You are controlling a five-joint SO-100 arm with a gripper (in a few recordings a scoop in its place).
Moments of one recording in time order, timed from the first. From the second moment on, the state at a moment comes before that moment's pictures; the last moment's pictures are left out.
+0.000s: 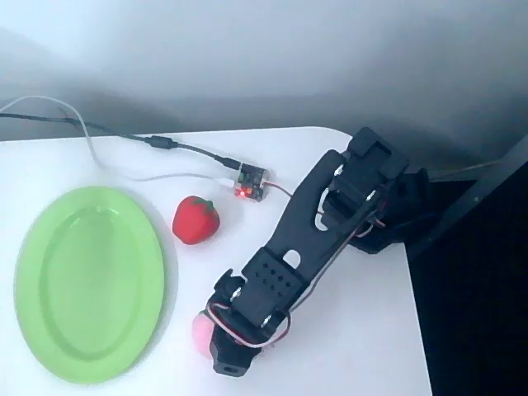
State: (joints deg) arm -44.7 90.8 105.6 49.0 116.7
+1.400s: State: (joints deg) arm -40.8 111.5 111.0 42.1 121.8
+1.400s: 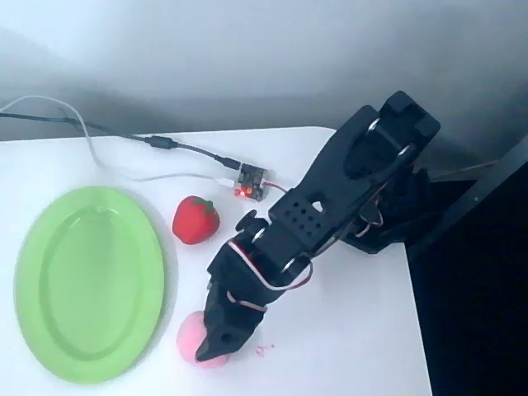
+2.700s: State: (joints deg) arm -38.2 90.8 97.9 52.9 121.2
